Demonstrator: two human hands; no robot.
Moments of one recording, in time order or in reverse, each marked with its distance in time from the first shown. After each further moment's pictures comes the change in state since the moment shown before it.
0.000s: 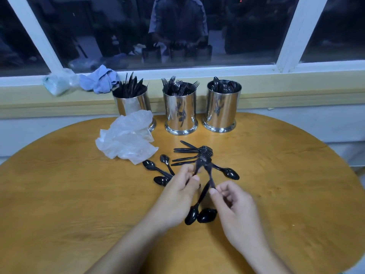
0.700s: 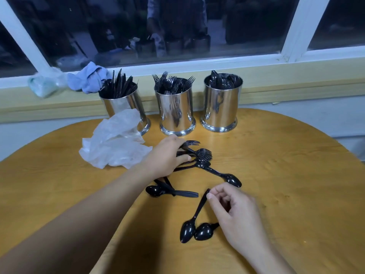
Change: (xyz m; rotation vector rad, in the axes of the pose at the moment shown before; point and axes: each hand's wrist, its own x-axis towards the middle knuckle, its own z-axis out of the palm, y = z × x) left_hand 0.151 -0.021 -0.055 0.785 -0.166 0.093; right_hand 0.034 0.030 -0.001 -0.137 -0.074 -0.030
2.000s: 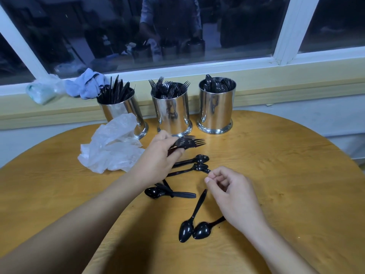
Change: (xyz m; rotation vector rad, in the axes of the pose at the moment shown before) left_hand -0.036 0.024 -0.023 -0.251 0.187 0.077; right_hand 0.035 -0.021 -0.015 0.044 0.016 0.062
